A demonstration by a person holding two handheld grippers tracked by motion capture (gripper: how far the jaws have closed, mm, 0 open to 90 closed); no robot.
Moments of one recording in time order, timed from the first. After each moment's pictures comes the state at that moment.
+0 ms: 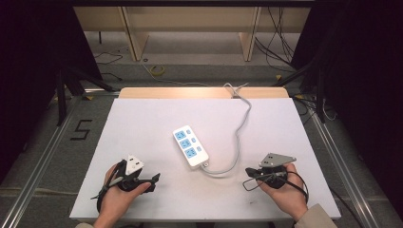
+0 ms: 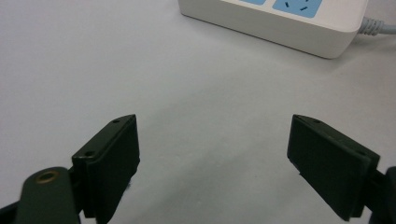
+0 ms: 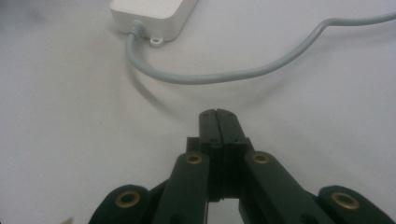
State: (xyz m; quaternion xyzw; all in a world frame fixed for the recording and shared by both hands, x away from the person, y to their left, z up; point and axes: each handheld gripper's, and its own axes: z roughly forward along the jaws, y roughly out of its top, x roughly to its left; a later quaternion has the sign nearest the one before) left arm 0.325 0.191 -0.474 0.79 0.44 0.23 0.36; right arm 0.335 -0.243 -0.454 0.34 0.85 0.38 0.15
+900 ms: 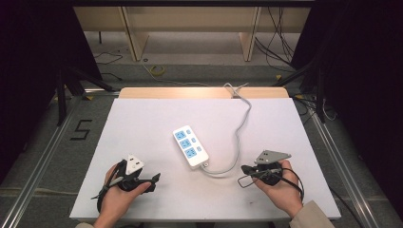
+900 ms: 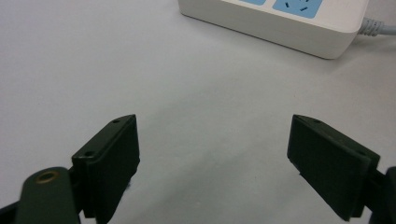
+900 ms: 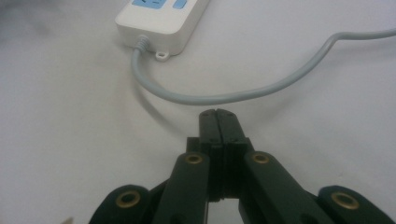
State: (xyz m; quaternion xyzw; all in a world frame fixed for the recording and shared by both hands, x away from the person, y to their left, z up) left arm 0.325 0.191 -0.474 0.79 0.44 0.23 0.36; right arm 0.342 -0.229 -0.450 0.34 0.85 0.38 0.14
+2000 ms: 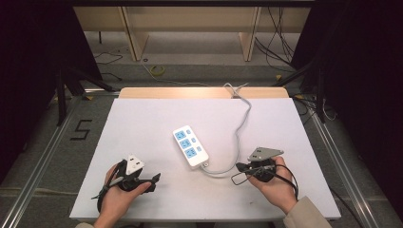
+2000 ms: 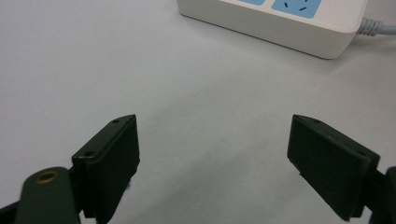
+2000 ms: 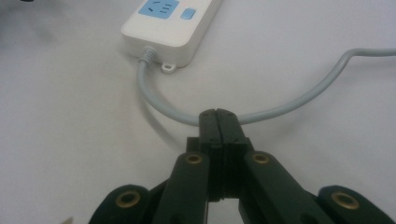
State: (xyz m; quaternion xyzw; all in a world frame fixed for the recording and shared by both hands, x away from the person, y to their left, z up) left arm 0.325 0.190 -0.474 0.79 0.44 0.23 0.36; right arm 0.350 -0.214 -0.446 0.33 0.86 0.38 0.14
